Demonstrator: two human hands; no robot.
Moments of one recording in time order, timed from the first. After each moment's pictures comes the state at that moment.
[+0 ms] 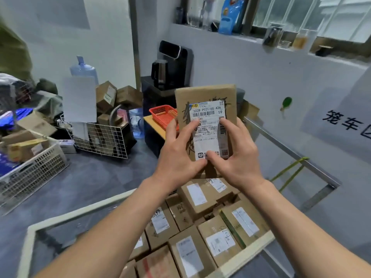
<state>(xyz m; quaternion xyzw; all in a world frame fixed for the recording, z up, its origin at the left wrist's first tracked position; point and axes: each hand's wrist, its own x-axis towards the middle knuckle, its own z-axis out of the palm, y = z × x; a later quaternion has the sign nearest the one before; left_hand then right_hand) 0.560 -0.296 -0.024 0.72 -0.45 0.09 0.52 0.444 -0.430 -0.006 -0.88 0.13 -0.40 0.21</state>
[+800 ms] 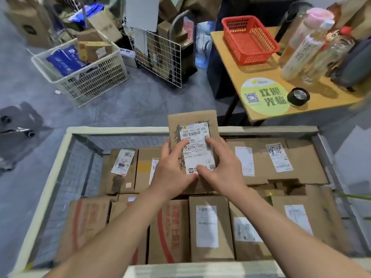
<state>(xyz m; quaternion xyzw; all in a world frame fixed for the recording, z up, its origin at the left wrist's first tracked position) 0.592 -0.275 -0.290 0.87 -0.12 -0.09 0.46 0.563 -0.448 -0.303 -0.91 0.06 -0.06 0.40</state>
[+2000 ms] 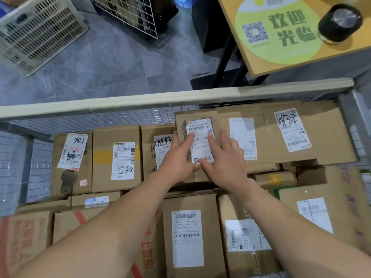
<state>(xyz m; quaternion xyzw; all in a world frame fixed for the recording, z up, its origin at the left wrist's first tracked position) 0.648 -0.394 -0.498 0.87 -0.10 -0.36 0.32 0.581 -0.549 -0.499 -0.97 0.10 0.11 0.17</state>
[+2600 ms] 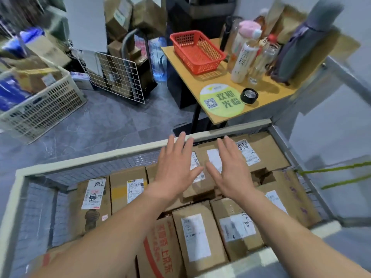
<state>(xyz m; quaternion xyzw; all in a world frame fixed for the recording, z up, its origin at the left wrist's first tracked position) 0.625 -0.351 -0.276 0.93 -0.33 -0.09 0.15 0.532 -0.507 -0.284 -0.97 0.16 -0.06 0.20</state>
